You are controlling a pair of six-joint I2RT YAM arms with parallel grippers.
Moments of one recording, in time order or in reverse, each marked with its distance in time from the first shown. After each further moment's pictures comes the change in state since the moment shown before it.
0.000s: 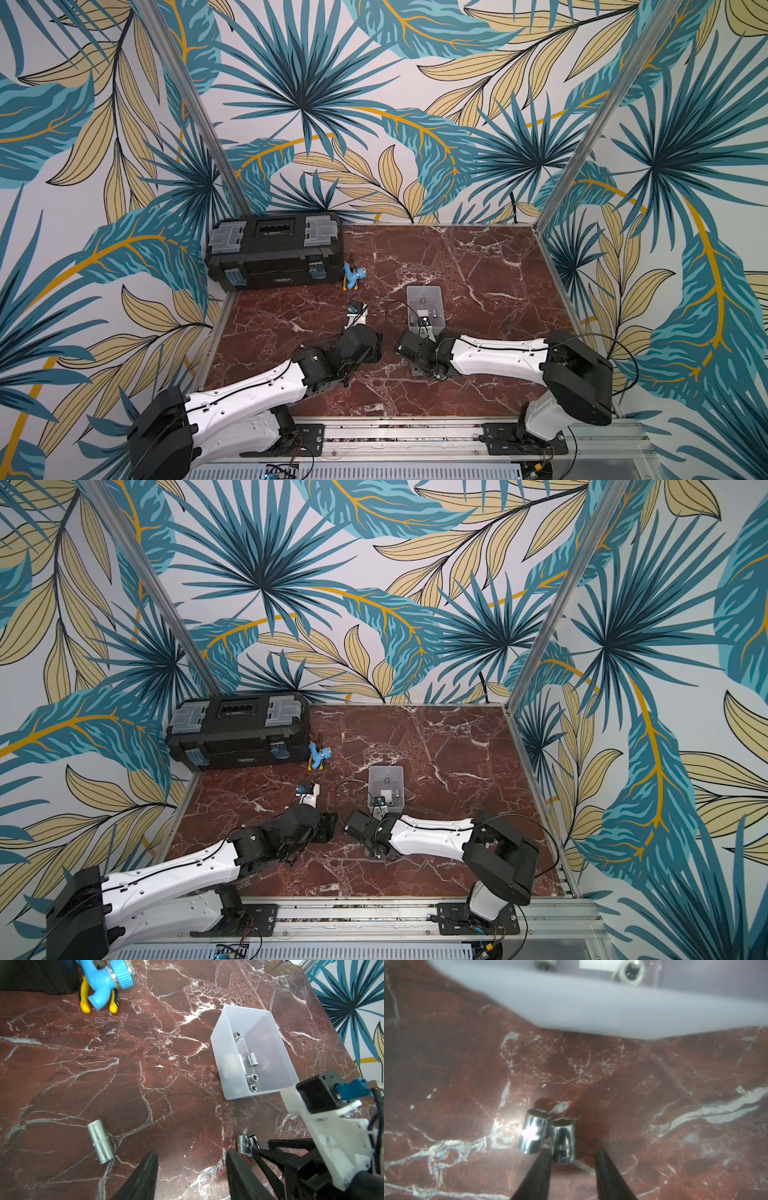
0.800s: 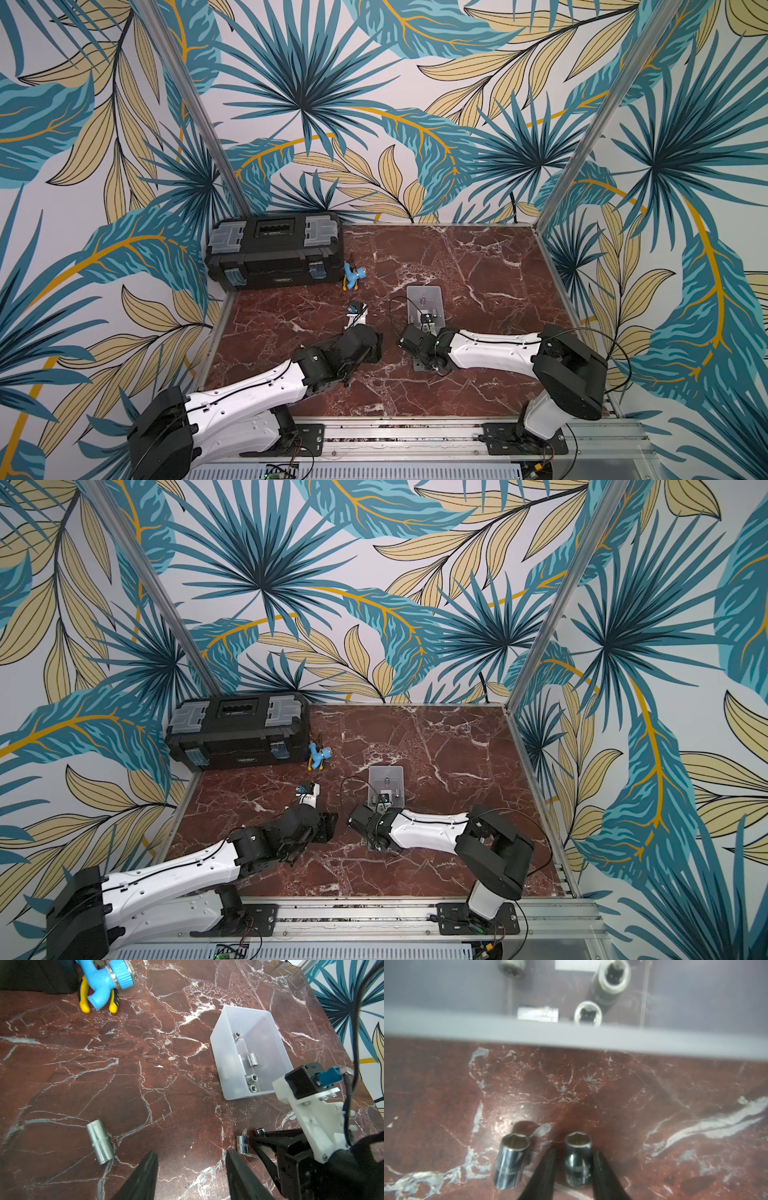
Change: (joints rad) left arm 0.000 0.000 -0.002 0.004 0.001 -0.002; right arm -0.060 0.040 -0.004 0.029 -0.028 -0.030
